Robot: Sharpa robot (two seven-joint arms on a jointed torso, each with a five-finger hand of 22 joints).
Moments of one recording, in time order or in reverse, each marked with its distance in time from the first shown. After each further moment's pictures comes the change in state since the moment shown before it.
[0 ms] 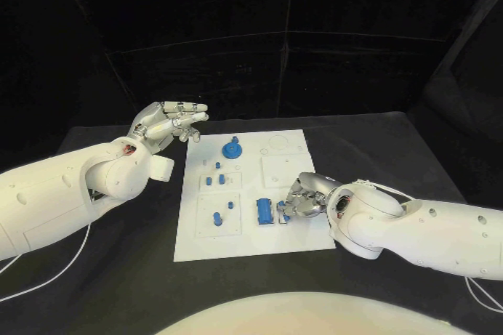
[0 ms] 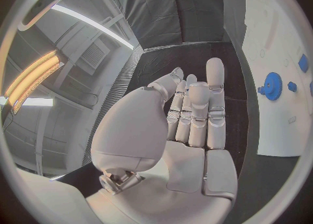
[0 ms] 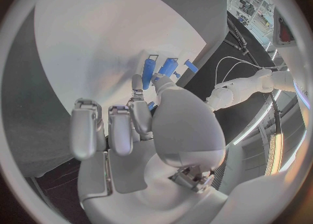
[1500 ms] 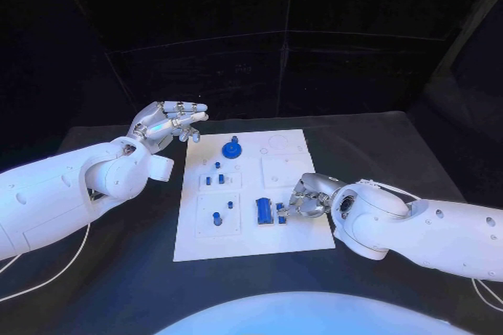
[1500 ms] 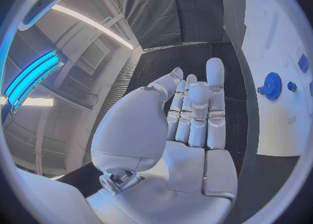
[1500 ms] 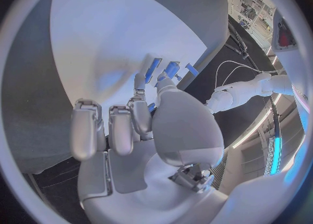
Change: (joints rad) left arm 0.000 0.000 0.000 -0.003 0.000 0.003 -0.002; left_hand 0.000 0.000 -0.003 0.003 0.000 0.000 0.000 0.000 0.000 0.000 0.000 0.000 0.000 0.000 0.000 -0.004 -0.003 0.000 0.000 0.000 0.000 0.000; right arm 0.000 -0.034 0.000 0.021 -0.026 0.027 0.003; right_hand -0.047 0.013 -0.181 0.015 -0.296 0.004 -0.005 0.023 0.066 0.003 -0.003 0.011 0.001 0.000 -0.007 -0.001 0.000 0.000 0.004 -0.003 0.004 0.000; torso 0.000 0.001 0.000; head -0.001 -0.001
